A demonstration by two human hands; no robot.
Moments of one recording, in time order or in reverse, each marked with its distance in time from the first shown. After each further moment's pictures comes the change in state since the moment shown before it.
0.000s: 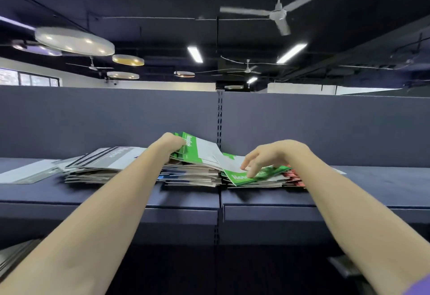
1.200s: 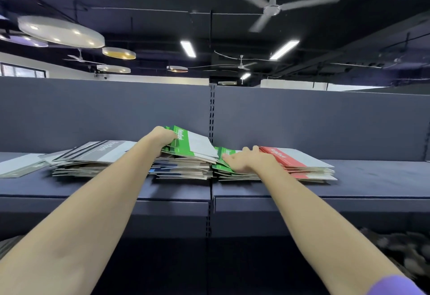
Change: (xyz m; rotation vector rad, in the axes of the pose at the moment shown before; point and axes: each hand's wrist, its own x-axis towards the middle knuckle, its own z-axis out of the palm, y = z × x) left_hand 0.006 -0.003 0.002 -0.036 0.027 0.008; right_hand 0.022 -0.025 0.056 -0.246 0.344 0.236
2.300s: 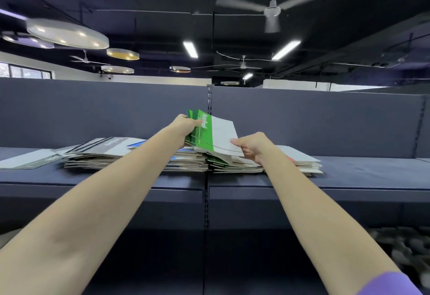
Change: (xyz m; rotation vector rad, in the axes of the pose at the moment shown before) left_hand -0.066 0.053 0.027 -0.312 -0.150 0.076; right_hand -0.020 0.031 -0.017 1.404 0.119 -0.007
